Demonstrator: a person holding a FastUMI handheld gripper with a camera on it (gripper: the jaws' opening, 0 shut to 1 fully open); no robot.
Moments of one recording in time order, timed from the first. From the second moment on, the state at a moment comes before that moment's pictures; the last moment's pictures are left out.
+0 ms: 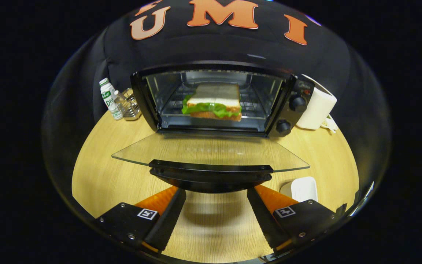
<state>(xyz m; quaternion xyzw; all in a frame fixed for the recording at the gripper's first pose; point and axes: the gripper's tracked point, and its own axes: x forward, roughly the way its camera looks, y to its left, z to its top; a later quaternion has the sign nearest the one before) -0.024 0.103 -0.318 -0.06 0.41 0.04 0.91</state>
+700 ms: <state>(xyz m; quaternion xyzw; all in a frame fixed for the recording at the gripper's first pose) 0.063 0.125 -0.293 -0.07 0.37 0.04 0.93</state>
